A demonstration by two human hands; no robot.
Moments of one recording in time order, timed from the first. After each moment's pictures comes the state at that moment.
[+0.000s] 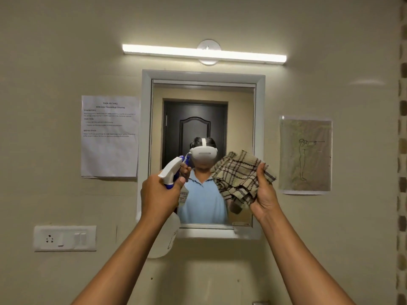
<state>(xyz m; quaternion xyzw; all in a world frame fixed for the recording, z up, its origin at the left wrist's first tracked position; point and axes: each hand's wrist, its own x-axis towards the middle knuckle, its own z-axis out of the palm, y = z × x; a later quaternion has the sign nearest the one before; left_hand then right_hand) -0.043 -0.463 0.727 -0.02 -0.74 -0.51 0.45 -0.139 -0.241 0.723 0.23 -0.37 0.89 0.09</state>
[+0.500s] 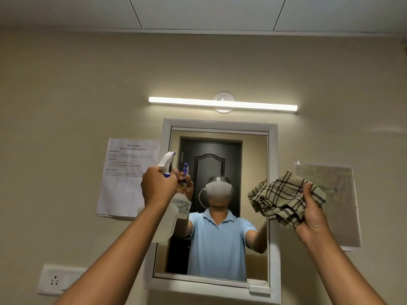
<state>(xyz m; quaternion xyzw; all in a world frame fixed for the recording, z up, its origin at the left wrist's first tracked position) -0.070 -0.500 0.839 0.05 -0.67 -0.50 0.55 -0.153 -0.171 0.793 0.21 -0.39 0.87 0.20</state>
